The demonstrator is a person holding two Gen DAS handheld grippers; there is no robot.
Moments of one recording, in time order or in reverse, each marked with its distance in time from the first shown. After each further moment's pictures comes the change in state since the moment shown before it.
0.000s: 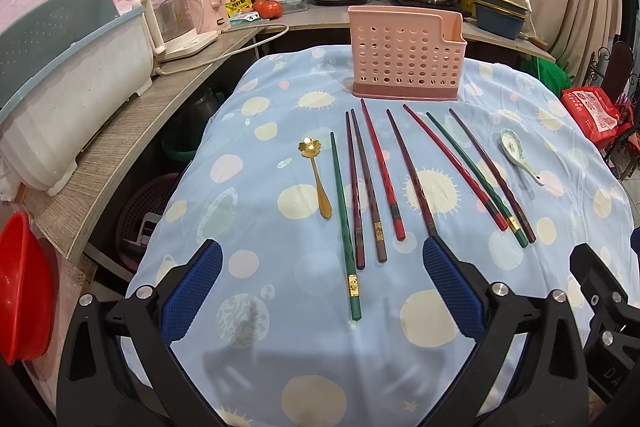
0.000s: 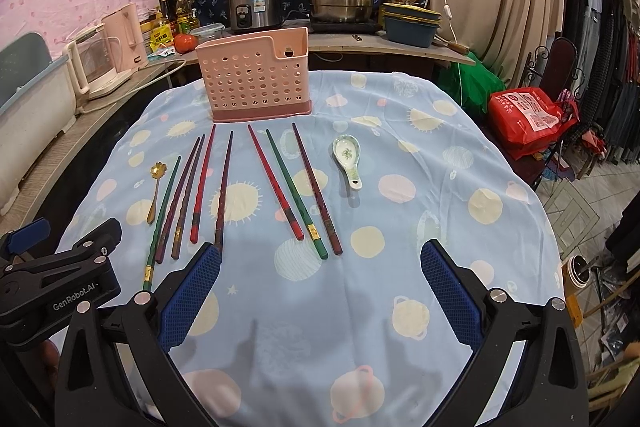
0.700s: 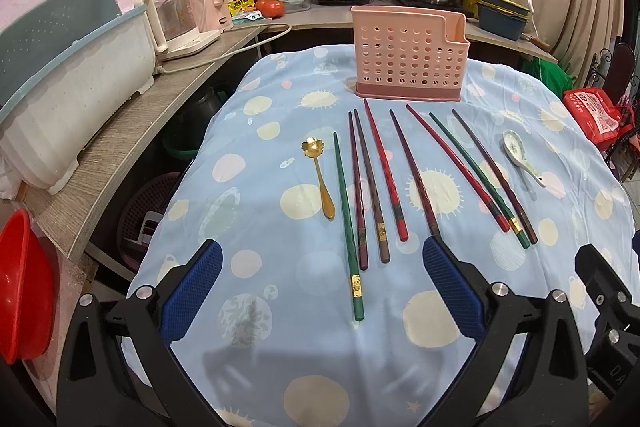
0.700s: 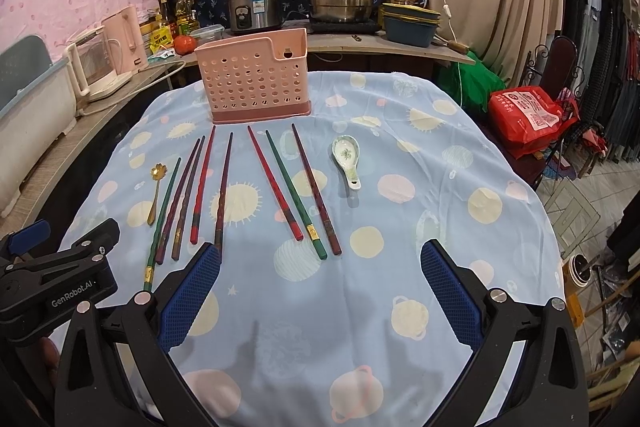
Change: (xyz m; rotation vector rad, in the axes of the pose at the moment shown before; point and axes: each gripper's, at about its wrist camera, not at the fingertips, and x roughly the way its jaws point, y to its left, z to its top) left arm 0.003 0.004 0.001 -0.010 0.008 0.000; right arm -0.003 0.003 0.000 0.004 0.002 0.005
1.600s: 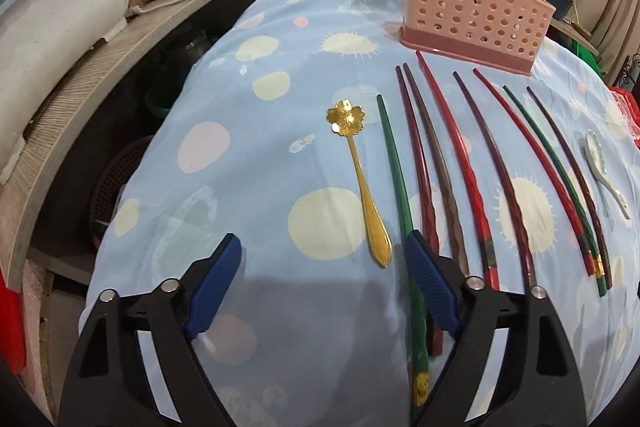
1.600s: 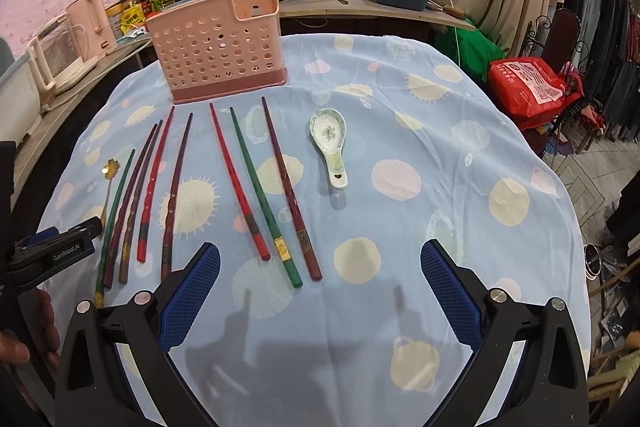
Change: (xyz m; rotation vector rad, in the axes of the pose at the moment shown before) left arm 0.130 0.028 0.023 -0.059 0.188 -0.007; right arm 0.082 -0.019 0.015 0.042 0.115 -0.028
